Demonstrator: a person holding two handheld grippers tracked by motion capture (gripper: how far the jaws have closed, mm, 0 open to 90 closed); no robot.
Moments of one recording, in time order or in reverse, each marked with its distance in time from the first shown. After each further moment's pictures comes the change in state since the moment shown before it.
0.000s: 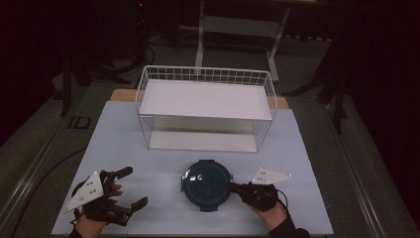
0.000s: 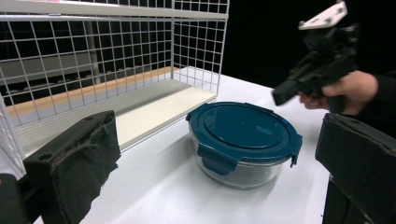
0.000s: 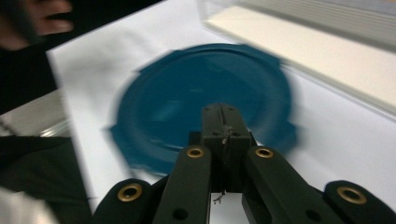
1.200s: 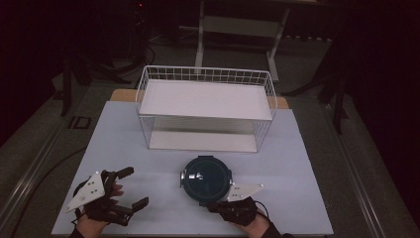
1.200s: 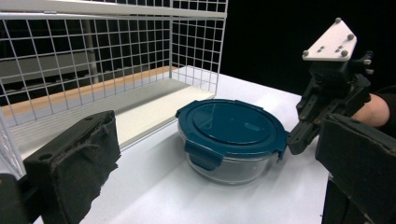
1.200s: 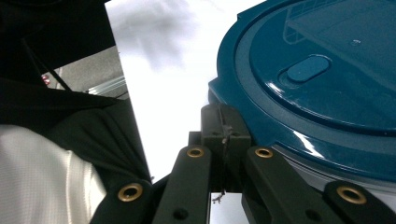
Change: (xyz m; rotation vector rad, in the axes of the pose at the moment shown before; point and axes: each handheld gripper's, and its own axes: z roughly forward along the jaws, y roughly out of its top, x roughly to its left) left arm 0.000 -0.001 0.002 0.001 -0.008 -0.005; right arm 0.034 -0.016 0.042 0.119 0.173 -0.077
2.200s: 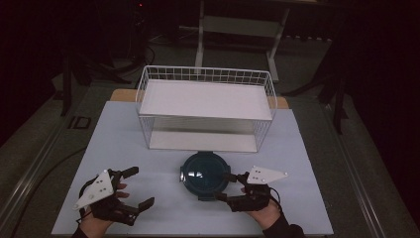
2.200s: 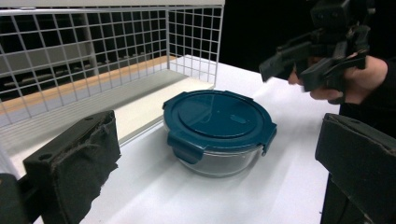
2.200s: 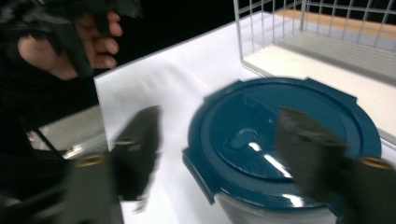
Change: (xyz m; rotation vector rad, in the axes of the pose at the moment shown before) left arm -0.010 0.012 0.012 0.065 -0.001 0.025; right arm -0.019 0.027 -0.042 -0.235 -0.052 0.027
